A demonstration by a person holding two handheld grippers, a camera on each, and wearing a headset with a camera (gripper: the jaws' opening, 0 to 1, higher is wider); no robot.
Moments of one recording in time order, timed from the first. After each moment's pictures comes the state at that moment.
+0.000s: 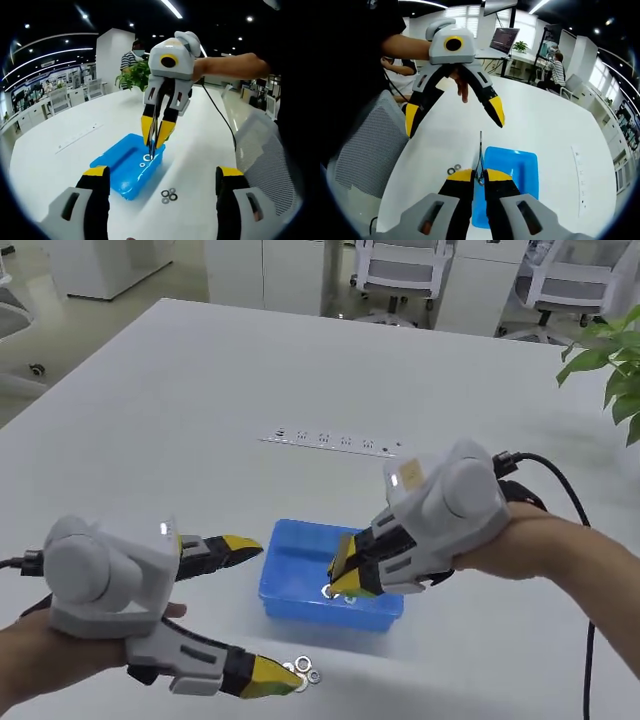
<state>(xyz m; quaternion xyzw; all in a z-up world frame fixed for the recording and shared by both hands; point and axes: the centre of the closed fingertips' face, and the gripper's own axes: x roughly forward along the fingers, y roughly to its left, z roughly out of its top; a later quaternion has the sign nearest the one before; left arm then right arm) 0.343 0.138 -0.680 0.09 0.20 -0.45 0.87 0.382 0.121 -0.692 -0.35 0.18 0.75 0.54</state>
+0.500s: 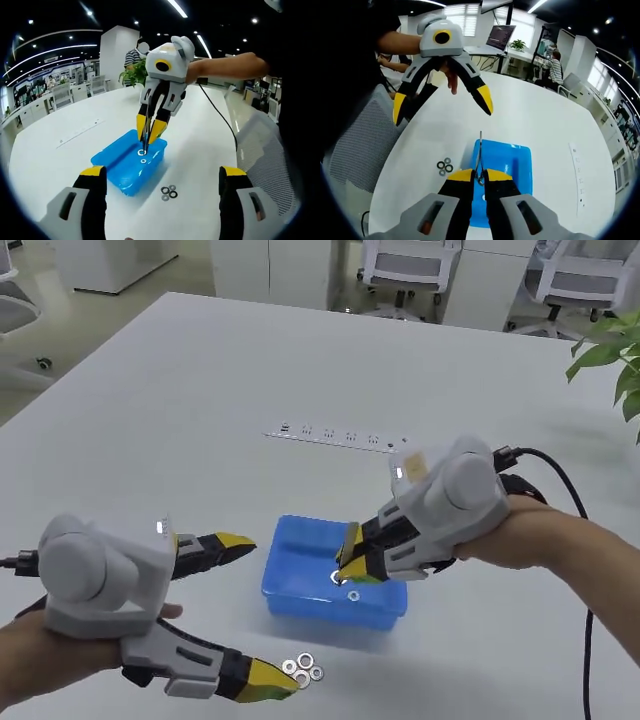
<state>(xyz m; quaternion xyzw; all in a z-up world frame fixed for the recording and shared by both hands) 0.344 0.146 -0.686 0.08 0.21 -0.44 0.87 0.404 0.121 -0.707 -0.36 0.18 0.74 0.54</state>
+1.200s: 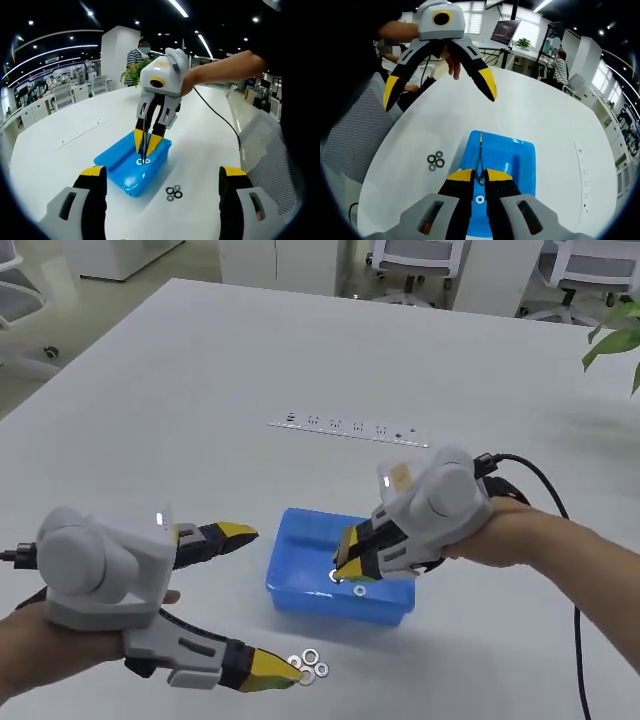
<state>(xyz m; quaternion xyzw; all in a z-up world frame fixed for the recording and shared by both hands) 0.354 0.148 -0.687 0.08 0.21 -0.43 0.87 0.415 0.133 -0.739 -0.37 0.18 0.75 0.52</state>
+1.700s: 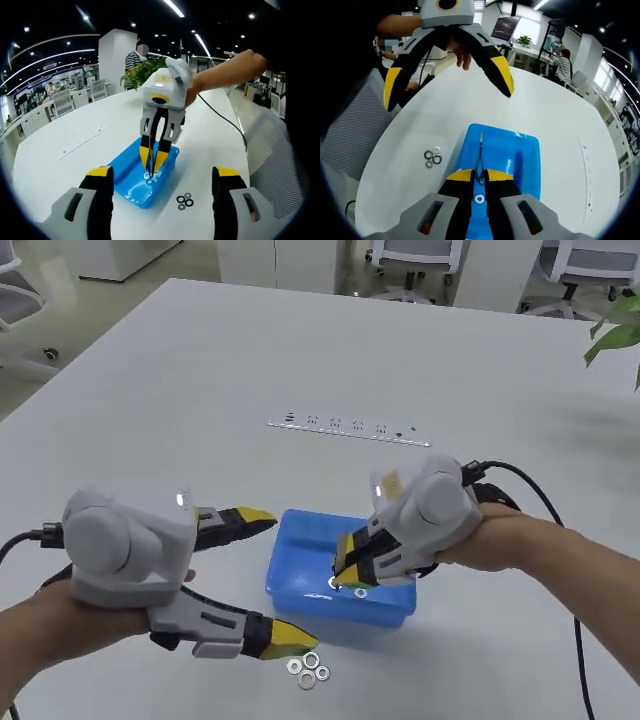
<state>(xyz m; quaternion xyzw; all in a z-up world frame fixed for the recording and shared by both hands) 0.383 0.138 -0.680 0.11 0.20 -0.44 0.87 0.417 0.132 -0.755 -0.37 0.19 0.75 0.52</state>
